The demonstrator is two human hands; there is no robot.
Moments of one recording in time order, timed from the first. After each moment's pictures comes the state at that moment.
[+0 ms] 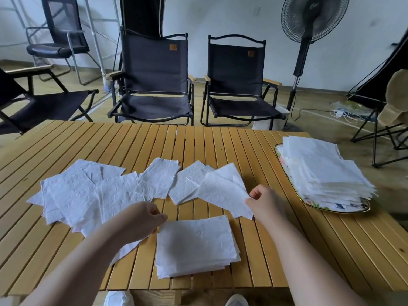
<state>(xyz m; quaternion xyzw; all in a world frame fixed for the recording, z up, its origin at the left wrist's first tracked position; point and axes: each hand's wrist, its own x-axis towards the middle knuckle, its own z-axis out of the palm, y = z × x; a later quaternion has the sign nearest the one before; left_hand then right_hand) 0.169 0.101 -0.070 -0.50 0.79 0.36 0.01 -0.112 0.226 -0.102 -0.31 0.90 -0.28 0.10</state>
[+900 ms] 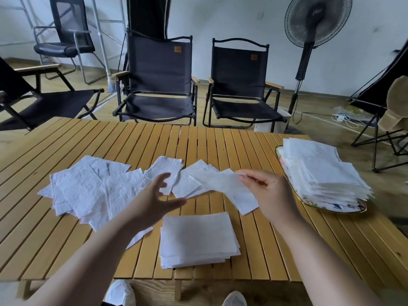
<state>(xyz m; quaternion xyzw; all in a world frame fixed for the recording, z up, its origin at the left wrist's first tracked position) 0.164 0.107 -0.063 -0.43 0.78 0.41 -0.17 -0.075 0.255 -0.033 -0.51 0.70 -0.50 0.06</state>
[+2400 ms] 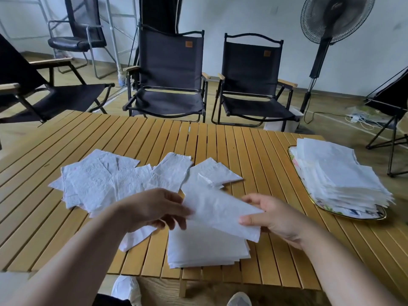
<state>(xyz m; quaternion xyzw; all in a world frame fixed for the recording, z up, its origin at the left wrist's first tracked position) 0.178 0.105 -0.034 -0.36 0.70 0.62 0.03 -0.071 0.263 -0.038 -0.42 0.68 -0.36 0.49</state>
